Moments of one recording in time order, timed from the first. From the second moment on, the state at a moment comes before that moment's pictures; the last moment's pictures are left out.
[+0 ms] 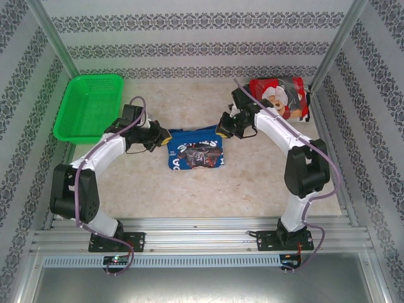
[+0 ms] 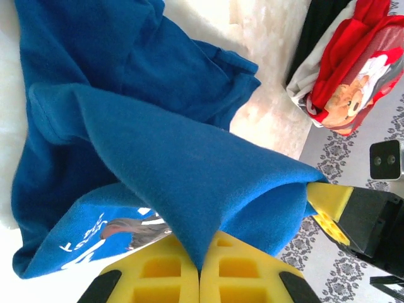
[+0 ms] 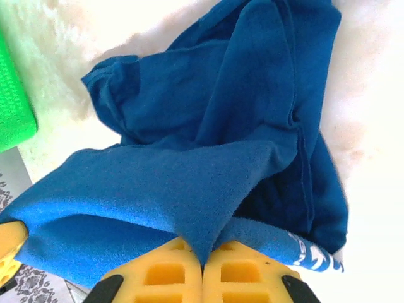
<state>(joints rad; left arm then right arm) -0.16 1.57 1.09 -0.41 0.64 -0.95 0.34 1.87 1.56 -0.83 -0.48 0.73</state>
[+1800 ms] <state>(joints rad) -0.22 1.64 1.16 -0.32 0.55 -0.83 0.36 1.94 1.45 -0.50 -0.61 0.76</state>
